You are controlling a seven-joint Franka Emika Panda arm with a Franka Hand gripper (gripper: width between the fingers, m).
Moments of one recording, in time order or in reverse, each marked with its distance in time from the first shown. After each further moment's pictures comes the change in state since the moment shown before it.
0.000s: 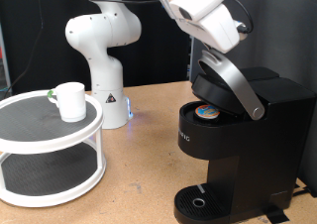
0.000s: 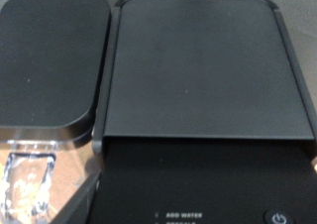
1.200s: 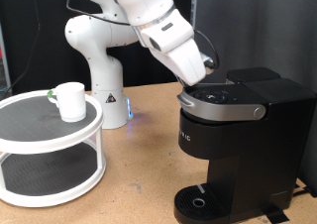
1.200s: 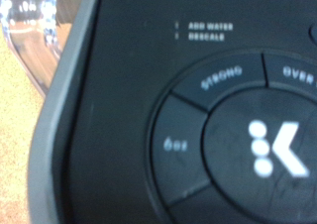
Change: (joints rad) arm -0.051 0.036 -0.046 -0.079 -0.111 0.061 -0.121
